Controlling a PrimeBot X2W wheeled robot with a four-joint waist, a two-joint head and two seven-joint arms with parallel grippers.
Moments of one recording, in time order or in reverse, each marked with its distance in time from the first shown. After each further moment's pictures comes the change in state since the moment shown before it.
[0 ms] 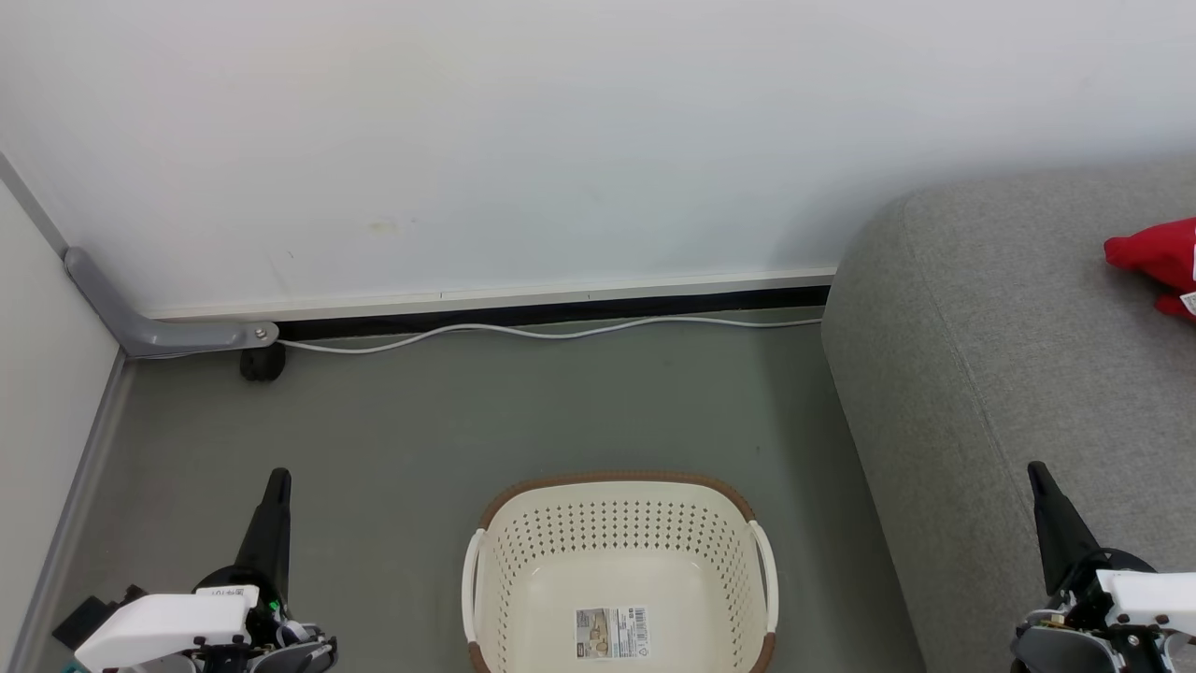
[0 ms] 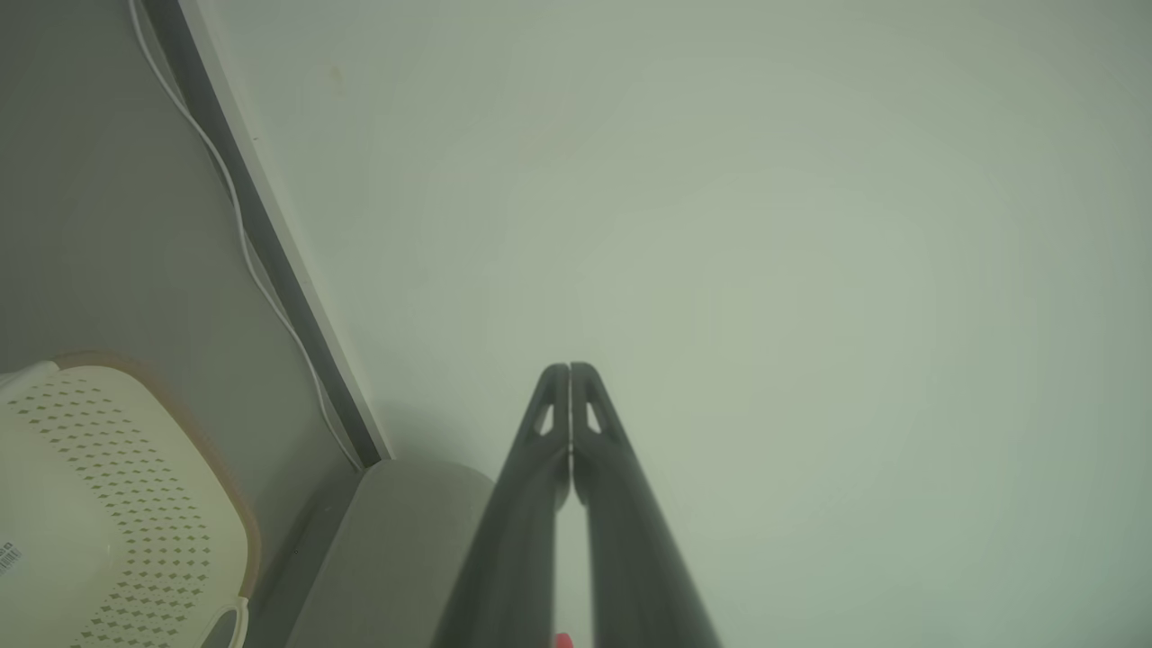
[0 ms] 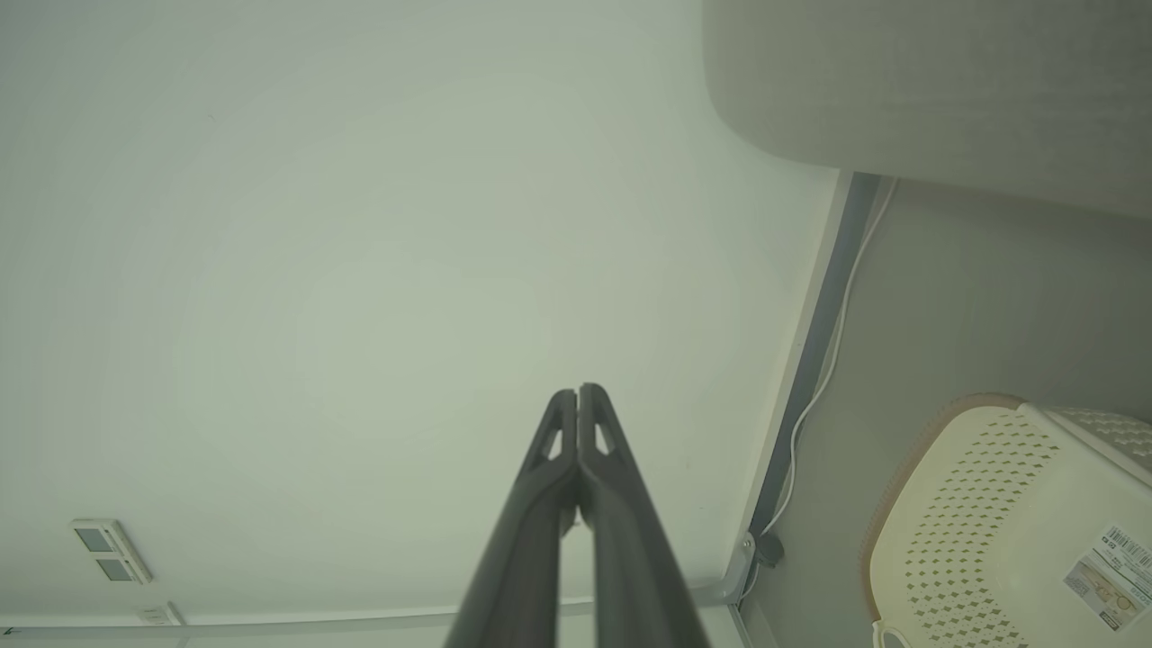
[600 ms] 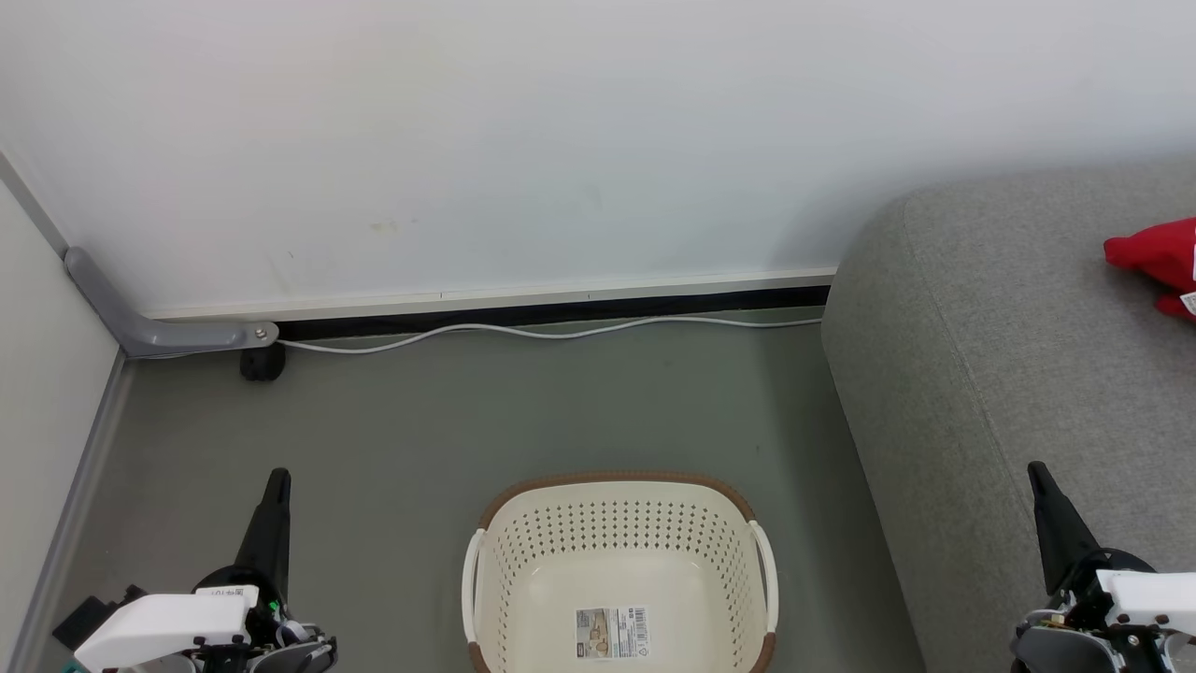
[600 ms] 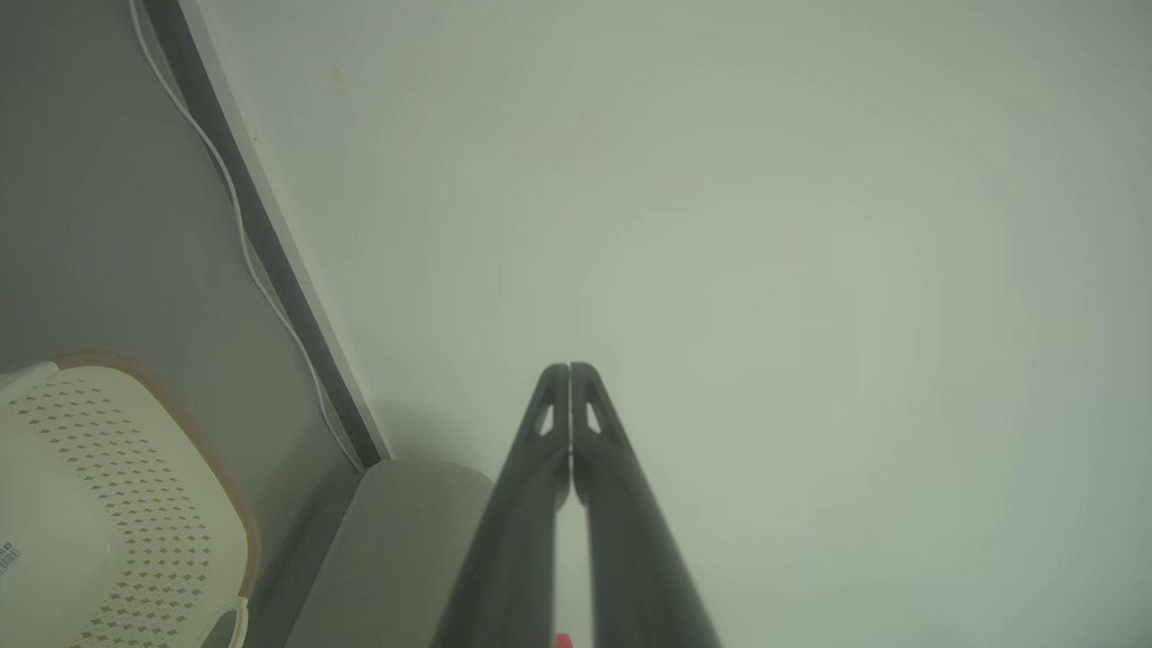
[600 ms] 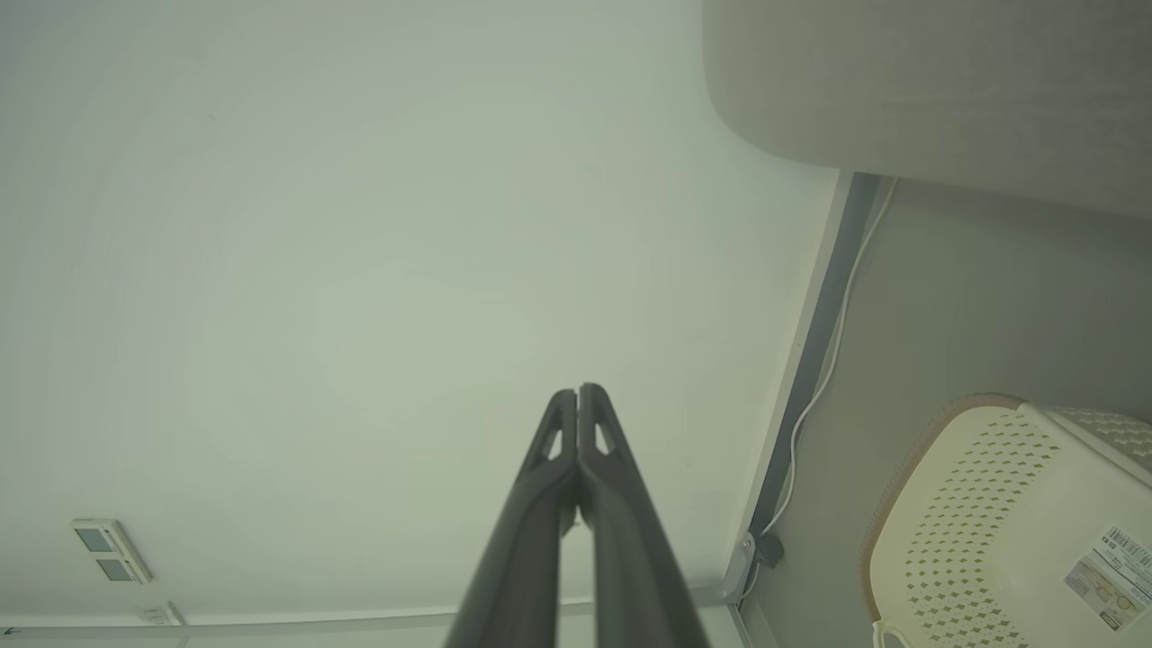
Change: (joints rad) left arm 0.000 0.000 0.001 0.000 0.000 0.000 0.000; right arm 0.000 0.000 0.000 0.000 0.000 0.000 0.000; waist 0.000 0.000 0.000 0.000
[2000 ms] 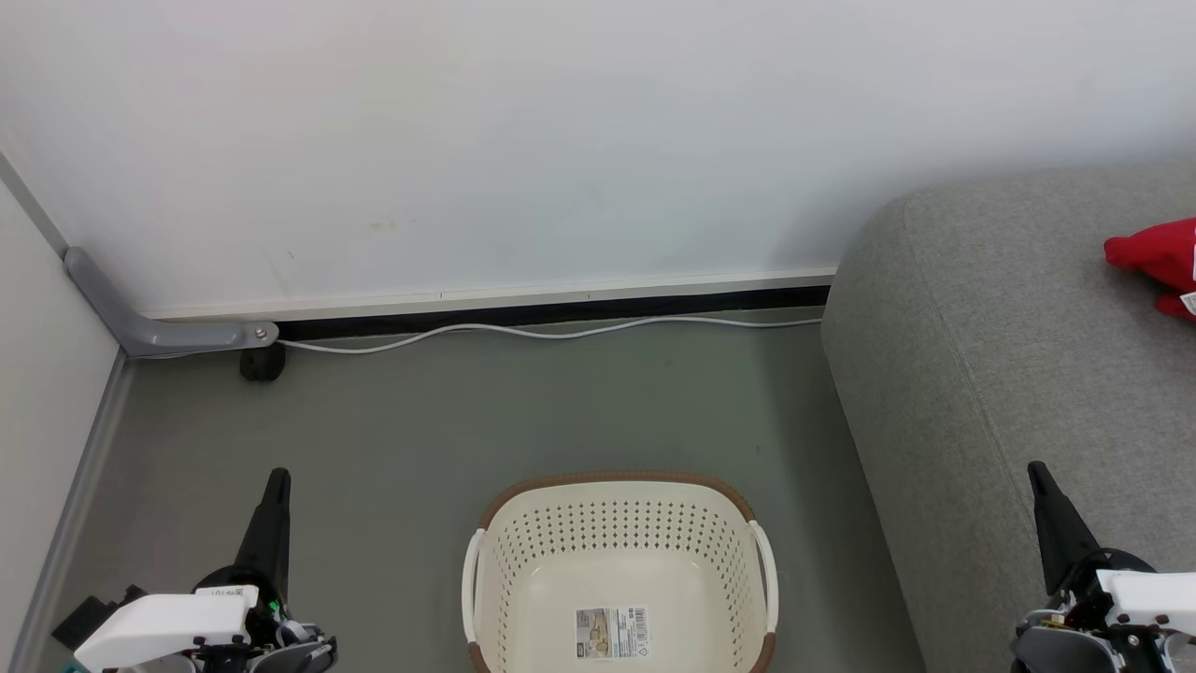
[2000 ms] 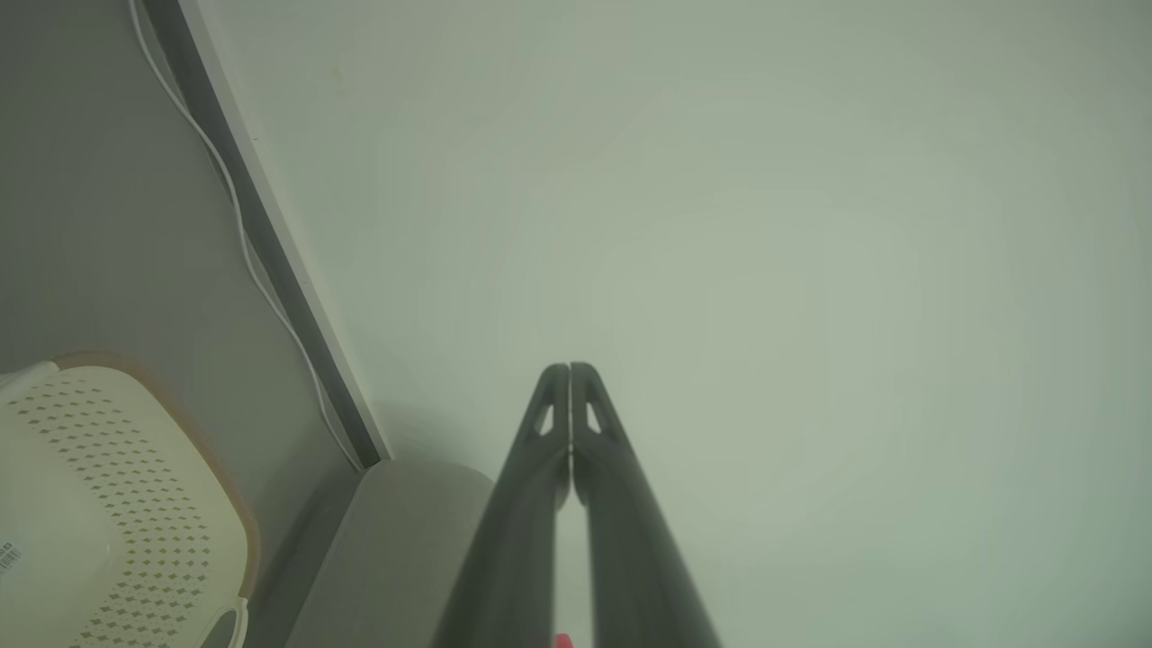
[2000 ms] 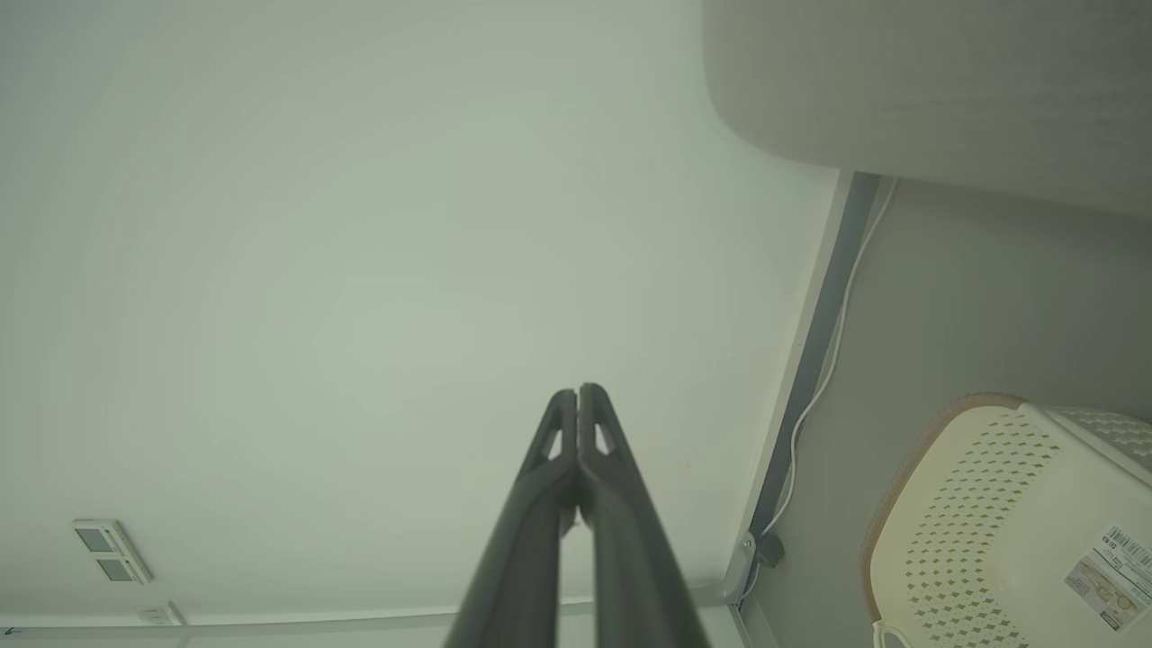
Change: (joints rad) left arm 0.000 0.000 0.001 0.000 0.000 0.000 0.000; right arm 0.000 0.000 0.000 0.000 0.001 0.000 0.000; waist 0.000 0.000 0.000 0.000
